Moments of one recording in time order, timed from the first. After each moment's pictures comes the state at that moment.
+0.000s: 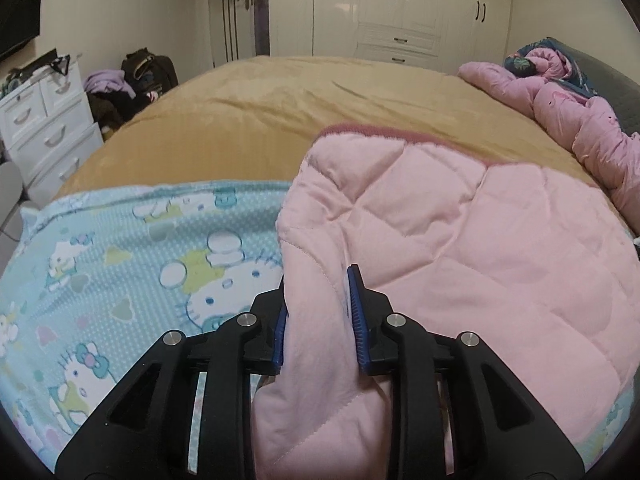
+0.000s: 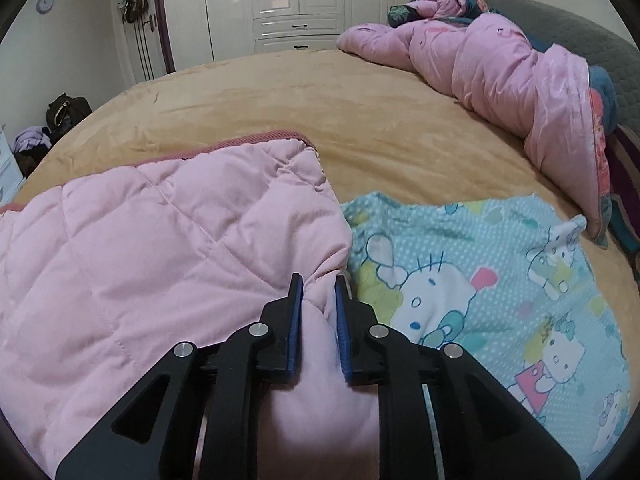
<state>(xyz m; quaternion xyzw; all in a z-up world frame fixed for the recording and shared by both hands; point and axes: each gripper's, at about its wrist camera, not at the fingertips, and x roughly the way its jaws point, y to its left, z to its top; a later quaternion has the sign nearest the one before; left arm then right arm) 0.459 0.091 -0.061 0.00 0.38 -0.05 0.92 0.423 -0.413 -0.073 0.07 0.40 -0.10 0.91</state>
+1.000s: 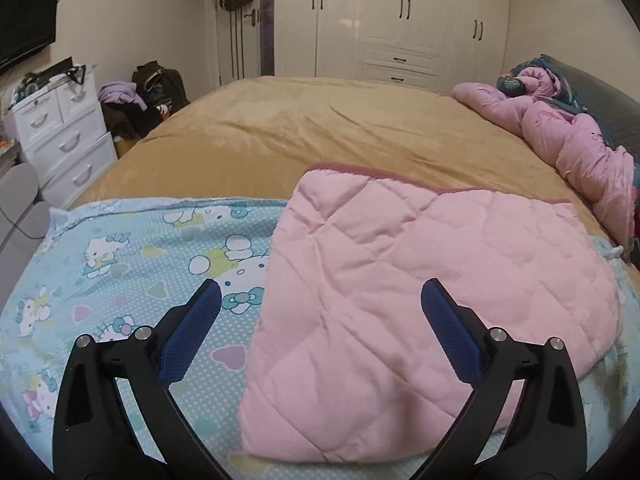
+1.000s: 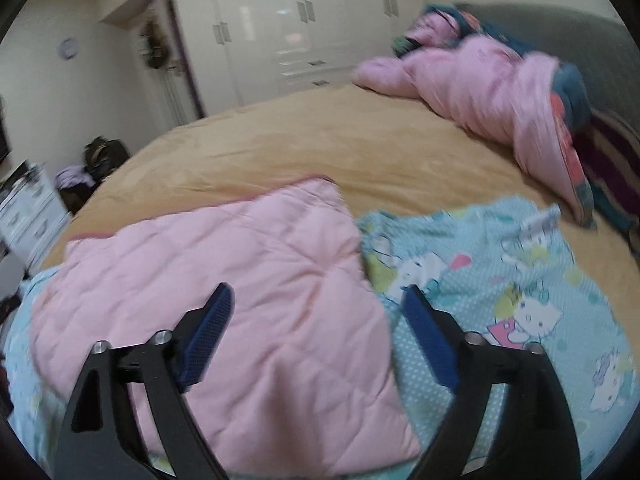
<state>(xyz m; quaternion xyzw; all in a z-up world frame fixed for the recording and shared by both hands) 0.388 0.080 0.005 0.00 0.35 -0.04 0.94 0.309 -0.391 0.017 0.10 0.32 -0.04 0.94</state>
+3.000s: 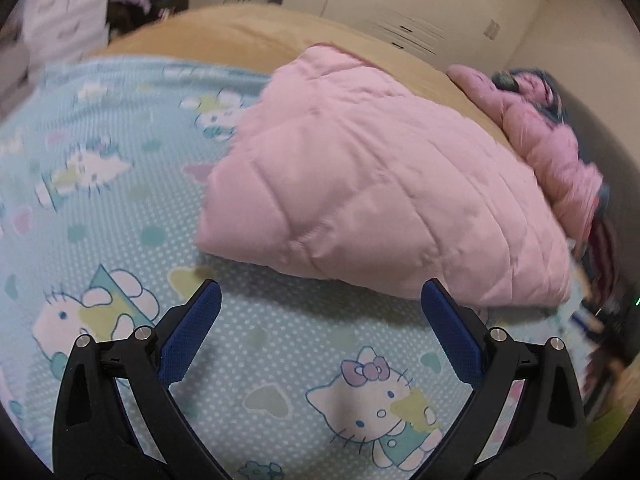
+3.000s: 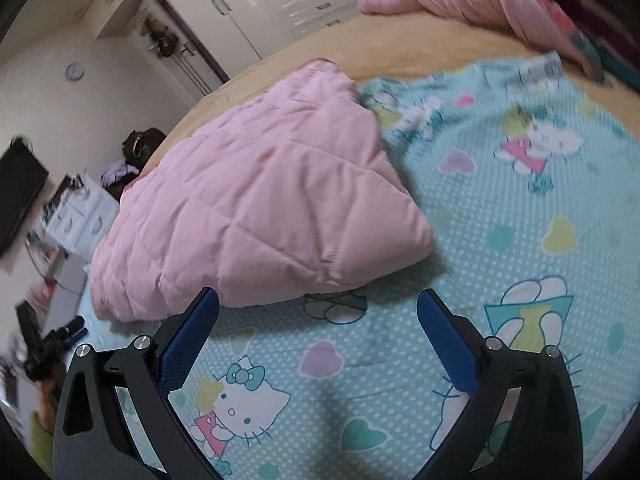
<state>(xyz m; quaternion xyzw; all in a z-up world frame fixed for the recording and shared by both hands) 0.299 0.110 -0.071 -0.16 0.44 -0.08 0.88 0.219 -0.417 -0.066 0.26 0.41 0.04 0.87</state>
